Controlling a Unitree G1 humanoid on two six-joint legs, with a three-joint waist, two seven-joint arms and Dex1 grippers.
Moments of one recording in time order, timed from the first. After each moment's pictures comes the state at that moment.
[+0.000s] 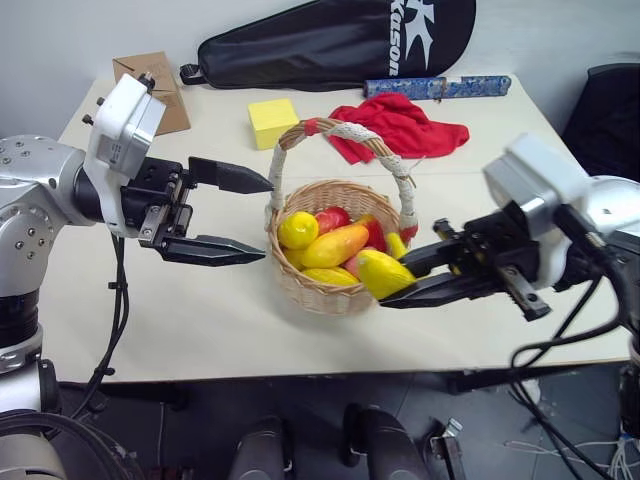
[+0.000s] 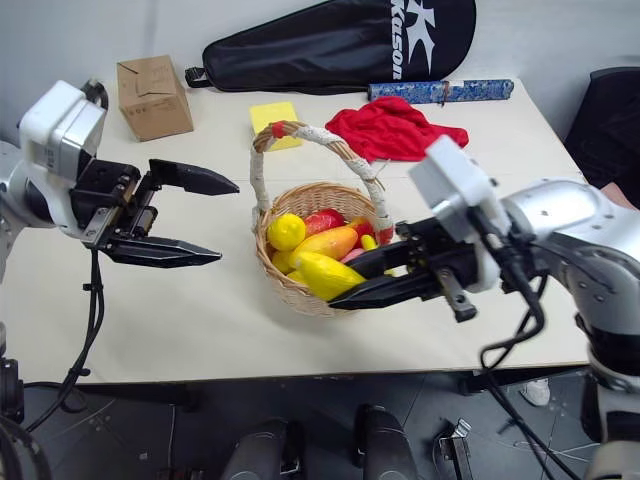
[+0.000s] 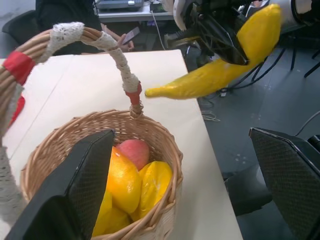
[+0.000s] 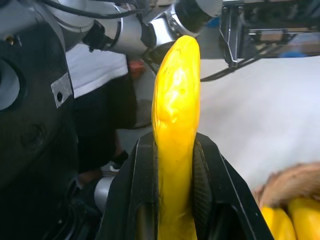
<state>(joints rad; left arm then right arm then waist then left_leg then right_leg) -0.81 0.97 0.10 -0.18 -0.81 0.75 -1.29 -0.82 -0.88 0.04 -0.42 1.08 0.90 1.22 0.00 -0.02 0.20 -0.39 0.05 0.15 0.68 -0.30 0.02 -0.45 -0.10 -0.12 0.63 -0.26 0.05</state>
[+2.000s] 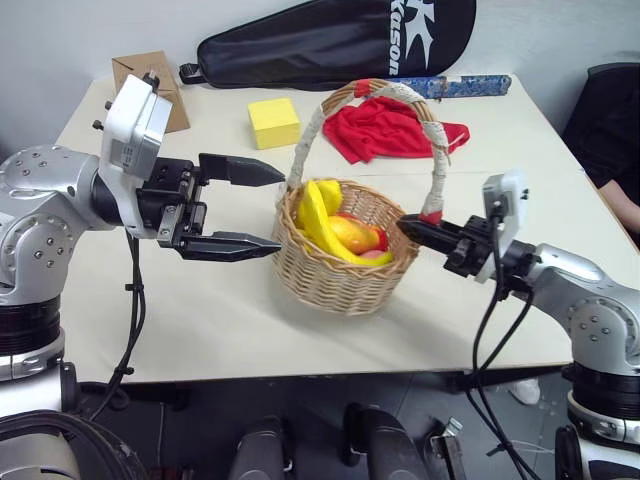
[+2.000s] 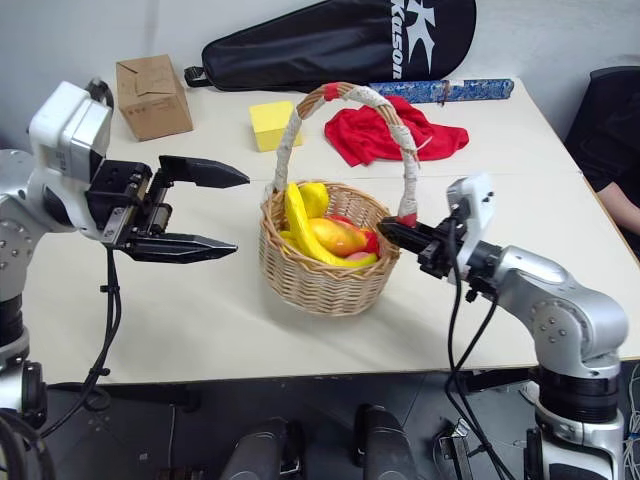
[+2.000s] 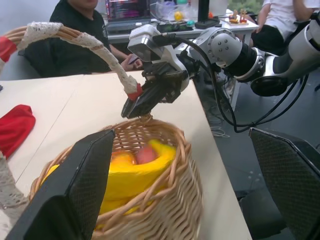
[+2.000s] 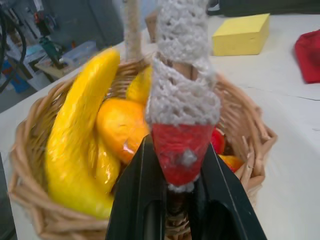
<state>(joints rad) -0.78 0.86 0.11 -0.20 -0.81 0.72 -1.22 -0.41 -0.65 -0.35 -0.36 0.89 0.92 0.63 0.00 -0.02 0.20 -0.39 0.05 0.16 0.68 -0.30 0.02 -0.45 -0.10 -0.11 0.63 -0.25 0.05</state>
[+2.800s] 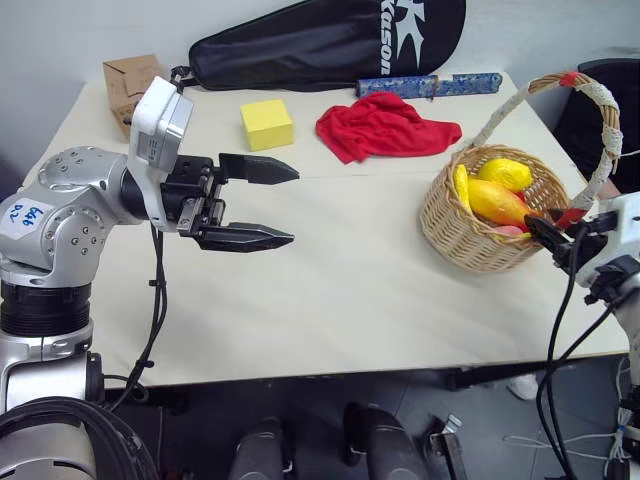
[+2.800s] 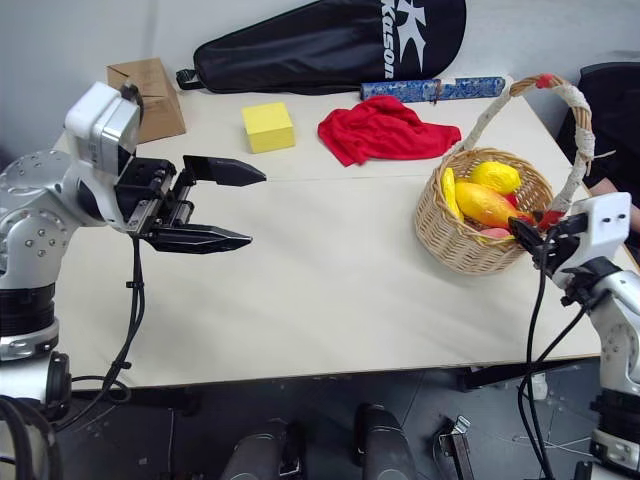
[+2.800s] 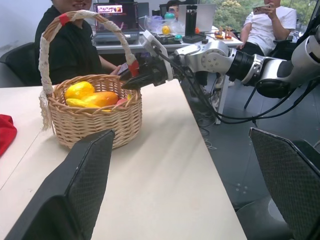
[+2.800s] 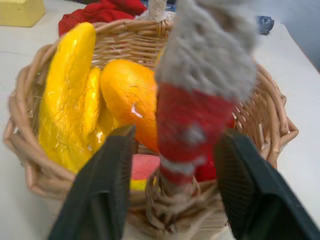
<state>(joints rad) -0.84 0.79 0.07 -0.09 -0.78 0.70 -1.26 -0.20 -0.74 -0.53 -0.04 0.53 0.50 0.62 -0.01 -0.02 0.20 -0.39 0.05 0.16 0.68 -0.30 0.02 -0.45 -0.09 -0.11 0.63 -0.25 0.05</state>
